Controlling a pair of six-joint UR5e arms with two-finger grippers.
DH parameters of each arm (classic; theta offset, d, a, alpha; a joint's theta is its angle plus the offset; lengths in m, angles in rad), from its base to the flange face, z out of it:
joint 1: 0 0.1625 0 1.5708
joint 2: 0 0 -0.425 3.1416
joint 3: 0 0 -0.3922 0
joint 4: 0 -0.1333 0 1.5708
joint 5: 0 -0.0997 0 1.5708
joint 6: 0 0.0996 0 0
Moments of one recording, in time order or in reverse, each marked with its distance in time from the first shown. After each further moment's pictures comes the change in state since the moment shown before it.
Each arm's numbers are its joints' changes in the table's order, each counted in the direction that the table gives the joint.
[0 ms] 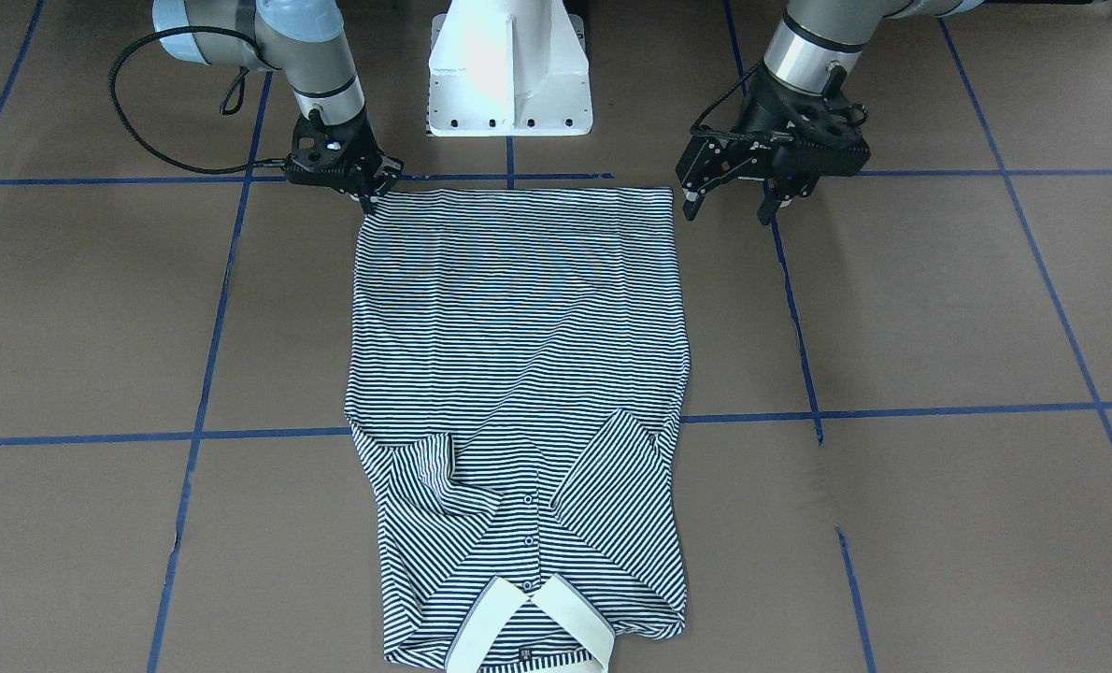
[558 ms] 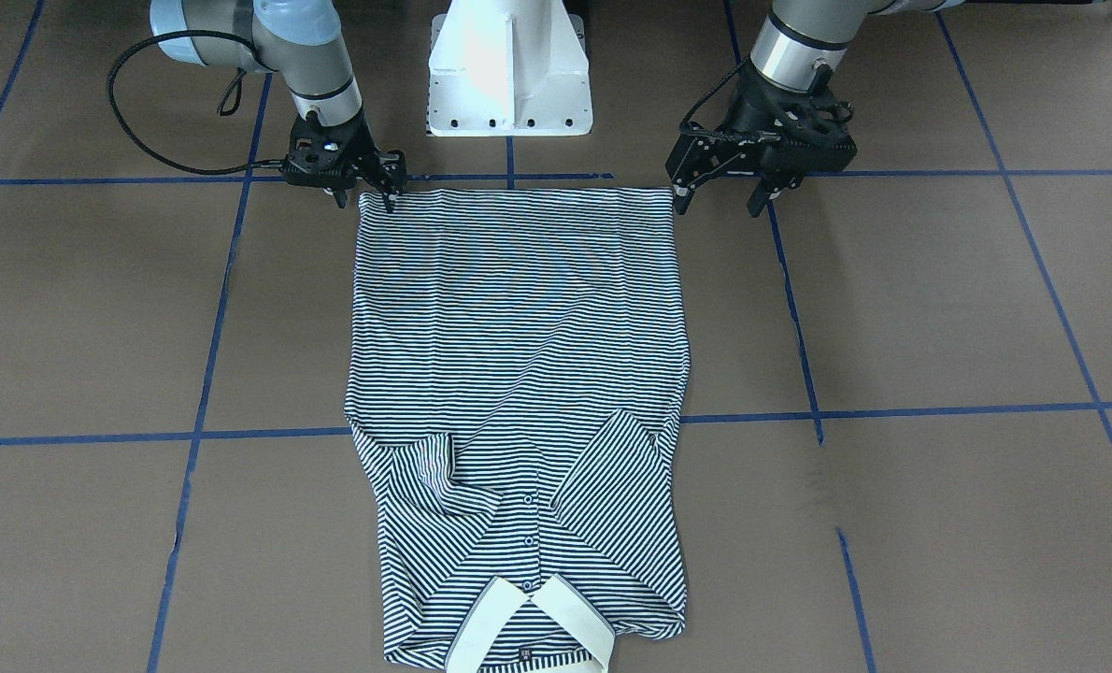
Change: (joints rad) left arm 0.012 -0.018 0.004 -0.050 0.006 -0.016; right arm 0.001 -0.009 0.003 0.002 -0.020 0.005
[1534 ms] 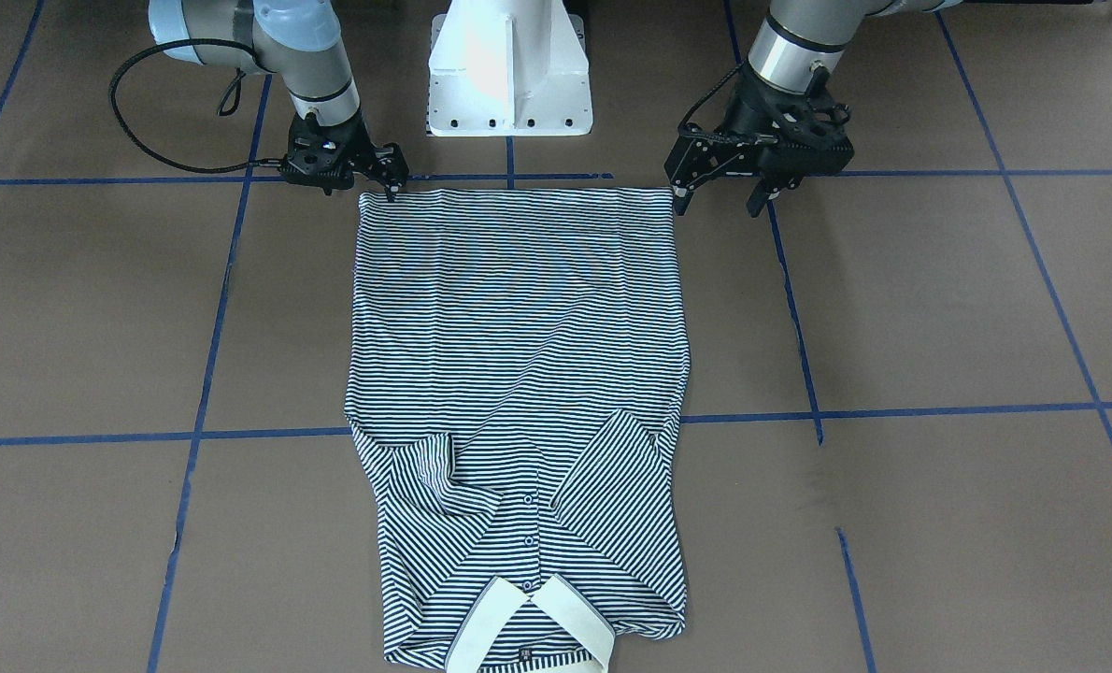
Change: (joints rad) left arm 0.001 -0.002 -0.002 -0.006 0.003 0.005; right arm -0.003 0.001 -0.003 0.039 -0.063 0.001
